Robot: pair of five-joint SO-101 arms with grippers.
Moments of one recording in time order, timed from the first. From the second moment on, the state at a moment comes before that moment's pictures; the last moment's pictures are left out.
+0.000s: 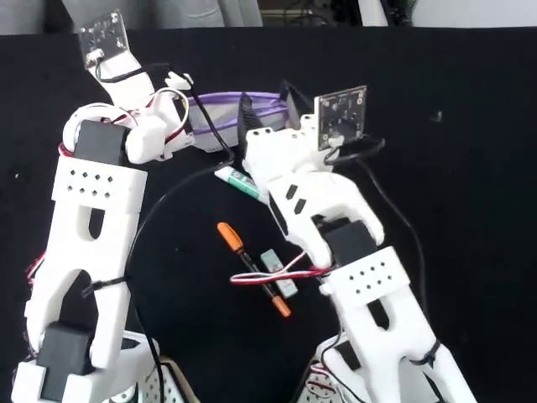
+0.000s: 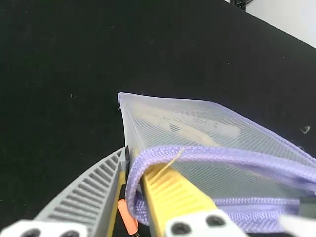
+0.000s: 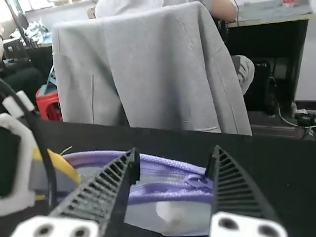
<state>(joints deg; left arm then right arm) 4.8 -17.8 -2.9 74.9 28.9 -23.3 -44.4 47.9 15.2 -10.0</state>
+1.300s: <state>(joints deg) -14.4 -17.3 -1.4 66.2 28.2 -33.3 -67.2 66.4 45.3 13.8</state>
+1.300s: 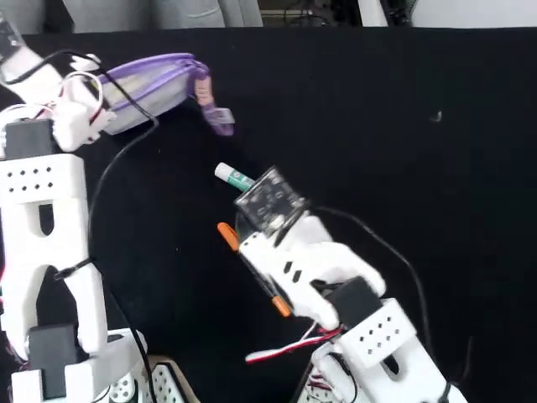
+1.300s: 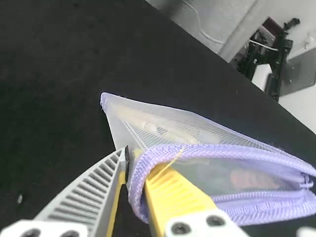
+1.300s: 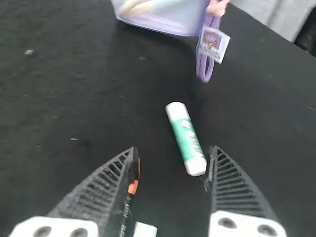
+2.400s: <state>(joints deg) -14.5 8.4 -33.2 83.7 26.1 -39.3 -6.9 44.8 38.2 12.1</state>
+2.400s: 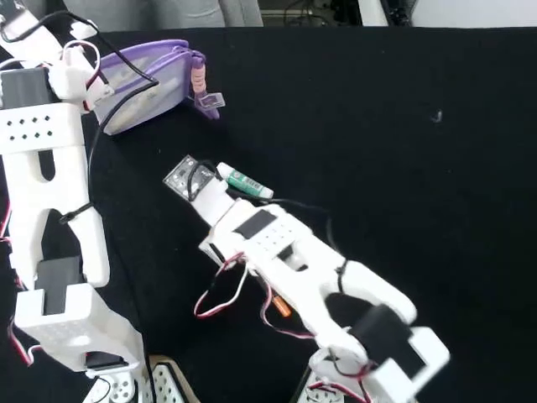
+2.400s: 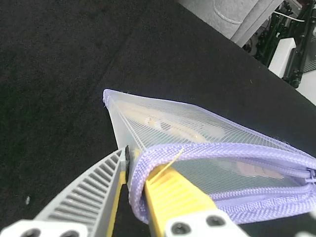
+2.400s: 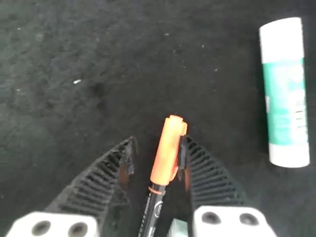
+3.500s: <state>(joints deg) -12.9 9.1 -35.6 87.1 26.0 -29.7 8.2 26.7 52.5 12.1</state>
